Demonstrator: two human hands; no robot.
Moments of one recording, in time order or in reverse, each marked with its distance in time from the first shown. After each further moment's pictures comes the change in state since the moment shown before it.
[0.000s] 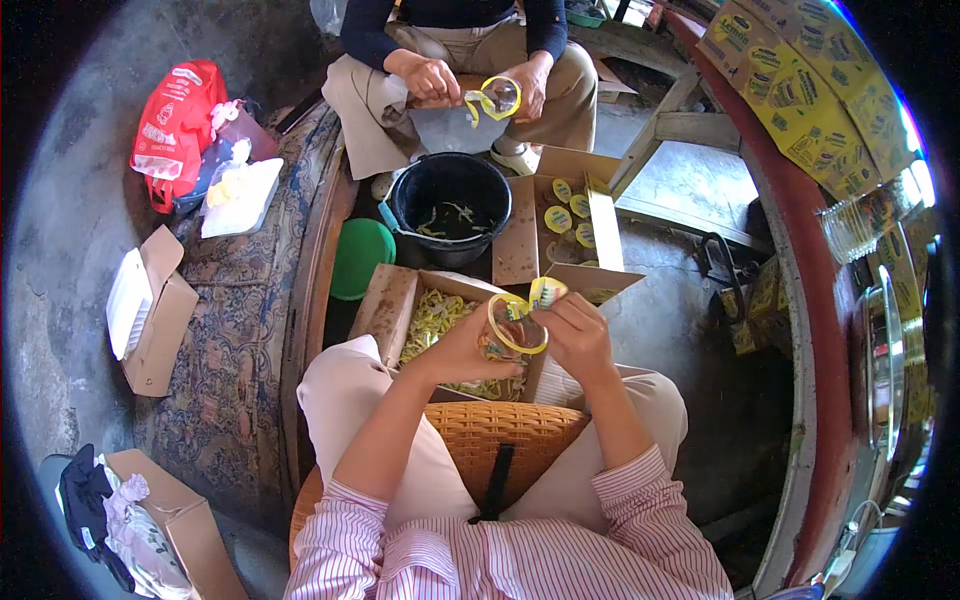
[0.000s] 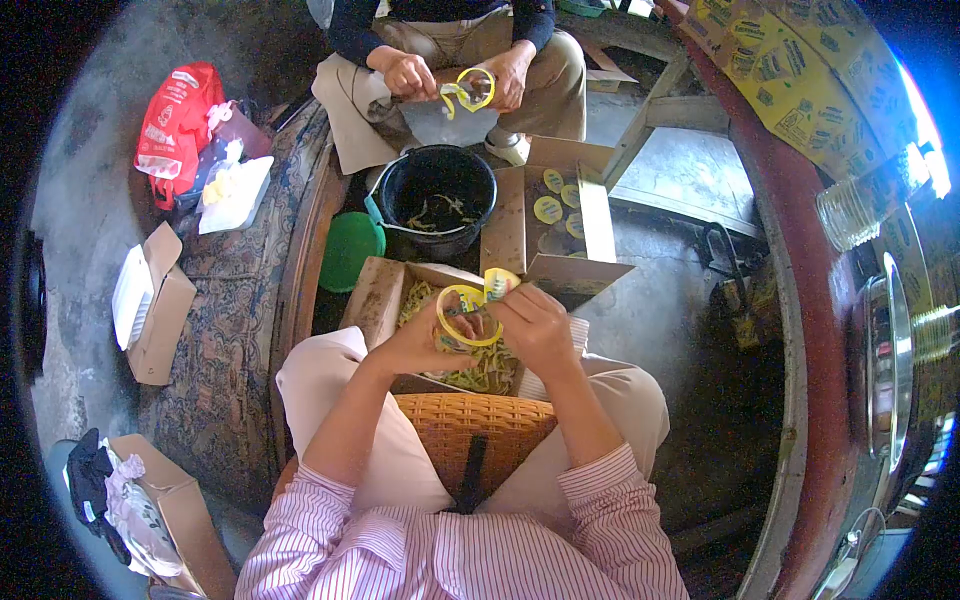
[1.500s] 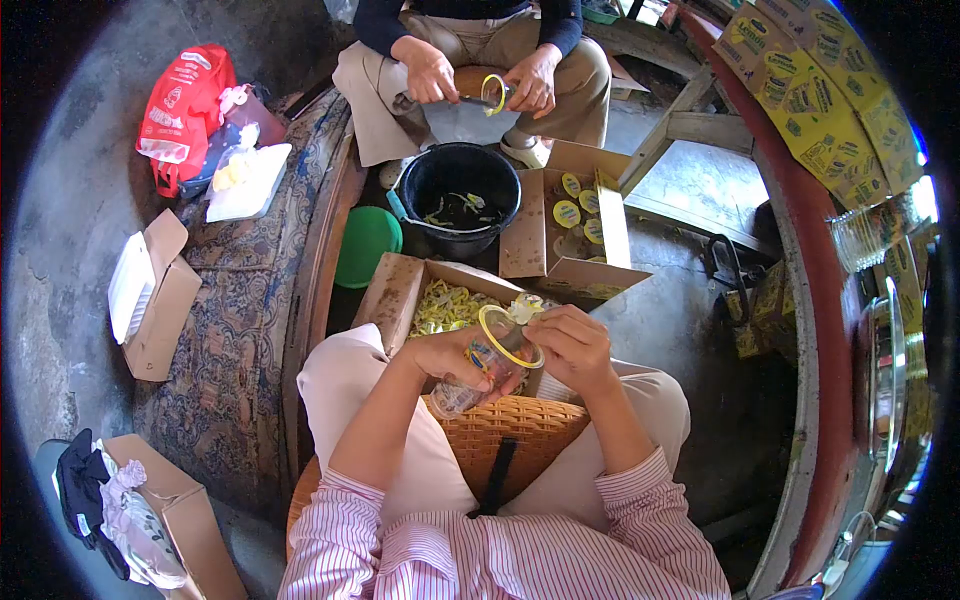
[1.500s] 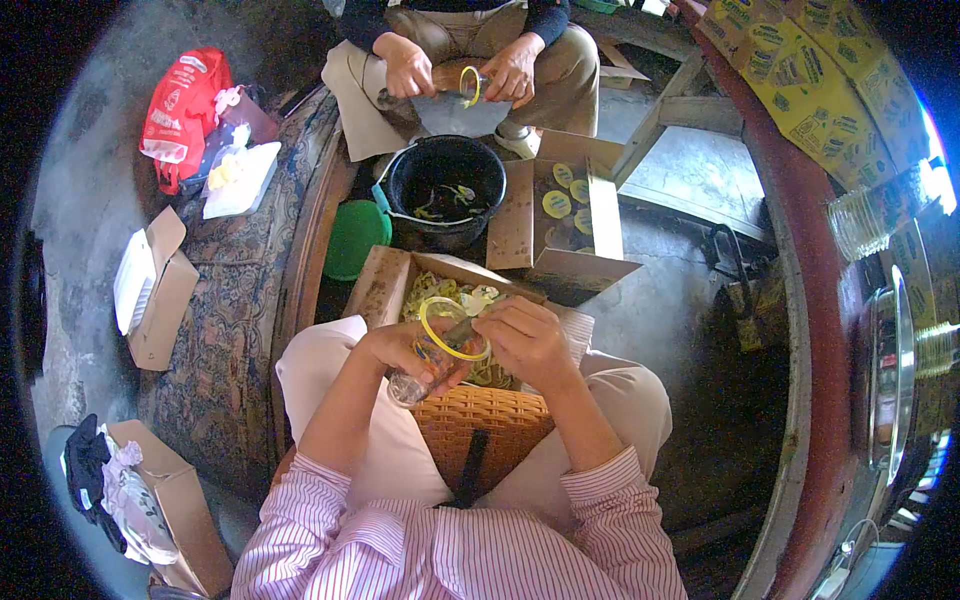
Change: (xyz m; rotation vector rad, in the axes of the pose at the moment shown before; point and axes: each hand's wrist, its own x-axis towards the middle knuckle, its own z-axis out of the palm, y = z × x) left_hand -0.011 -0.006 -0.018 -0.635 -0.538 -0.207; right_hand 0.005 -0.022 -0.002 0.216 0.016 -0.057
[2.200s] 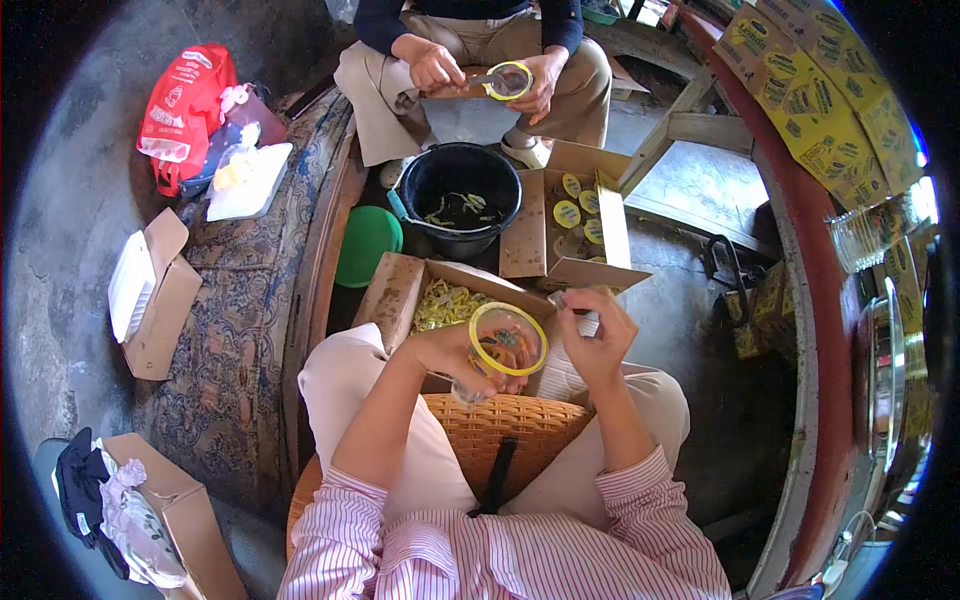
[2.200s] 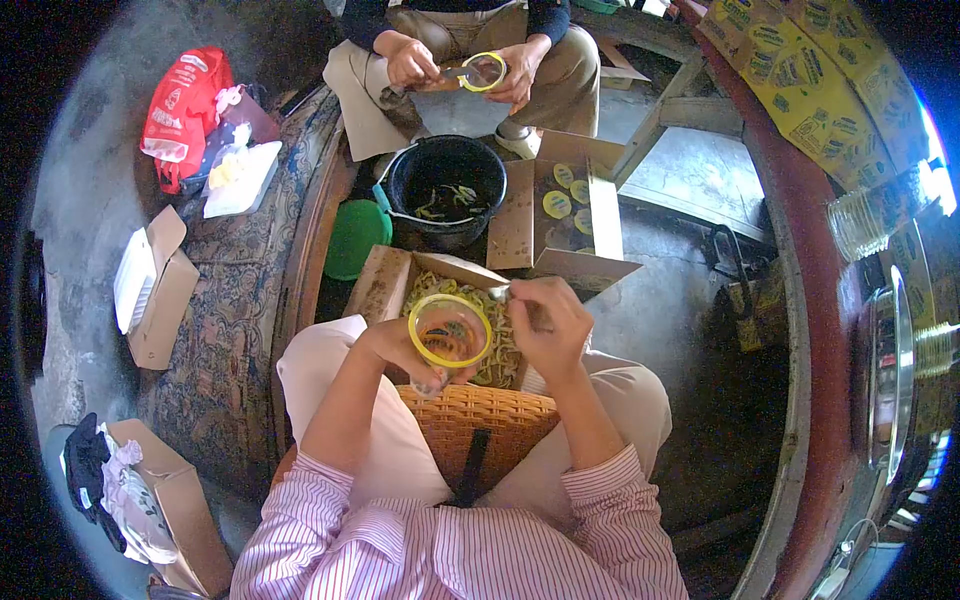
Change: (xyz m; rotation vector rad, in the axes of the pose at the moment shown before) left_hand 0.001 0.006 -0.002 0.247 0.018 0.086; right_hand 0.000 0.005 -0.001 0.044 0.353 0.328
